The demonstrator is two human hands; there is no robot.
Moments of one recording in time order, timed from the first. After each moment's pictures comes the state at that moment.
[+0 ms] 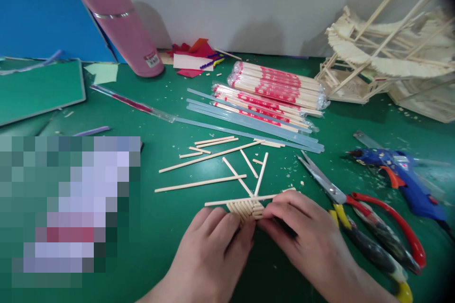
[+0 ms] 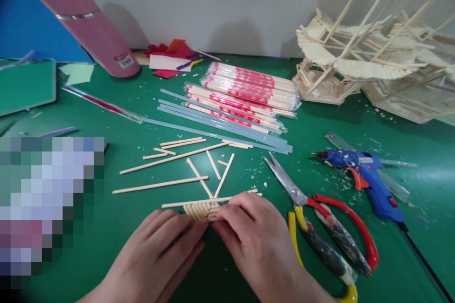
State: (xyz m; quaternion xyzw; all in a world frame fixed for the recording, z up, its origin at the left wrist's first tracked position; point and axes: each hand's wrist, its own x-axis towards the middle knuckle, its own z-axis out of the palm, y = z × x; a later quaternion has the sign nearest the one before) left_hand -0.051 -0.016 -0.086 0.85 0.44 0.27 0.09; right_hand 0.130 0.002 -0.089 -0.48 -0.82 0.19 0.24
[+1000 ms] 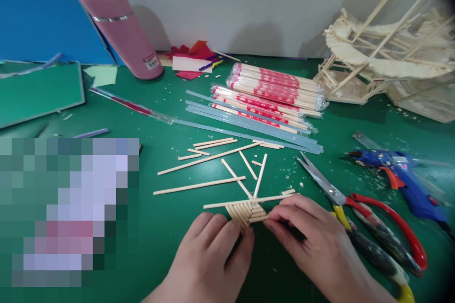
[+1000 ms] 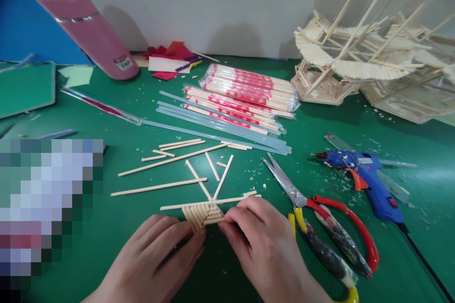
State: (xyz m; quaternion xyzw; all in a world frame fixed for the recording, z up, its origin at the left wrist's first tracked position) left_hand -0.048 -0.018 -0.084 0.86 0.44 0.27 0.05; right_hand 0.135 0.000 -0.085 -0.51 -0.79 0.22 0.26
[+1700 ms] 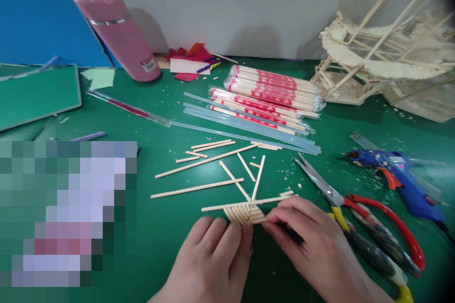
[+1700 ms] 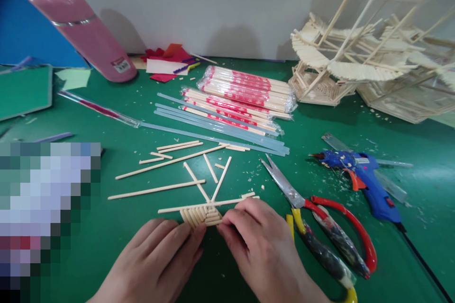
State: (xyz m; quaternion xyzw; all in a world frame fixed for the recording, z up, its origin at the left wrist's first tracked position) left_hand -0.048 -0.017 -0.080 0.88 0.42 0.23 0.01; right_hand 0.134 -0.001 -0.088 -0.50 -0.80 0.21 0.25
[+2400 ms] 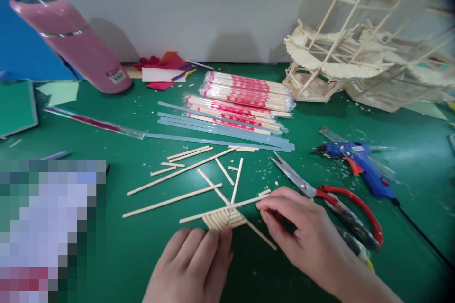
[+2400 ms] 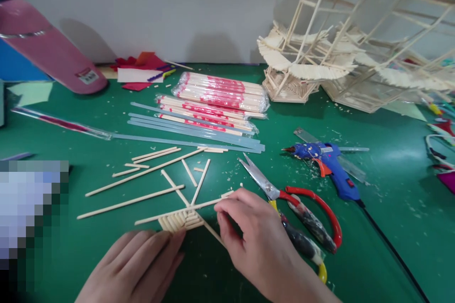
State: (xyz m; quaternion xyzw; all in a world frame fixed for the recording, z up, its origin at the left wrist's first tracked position) left_hand -0.057 -0.019 -0.093 0.90 0.40 0.17 -0.02; right_hand 0.149 0.008 -0.065 -0.53 -0.75 0.32 0.23
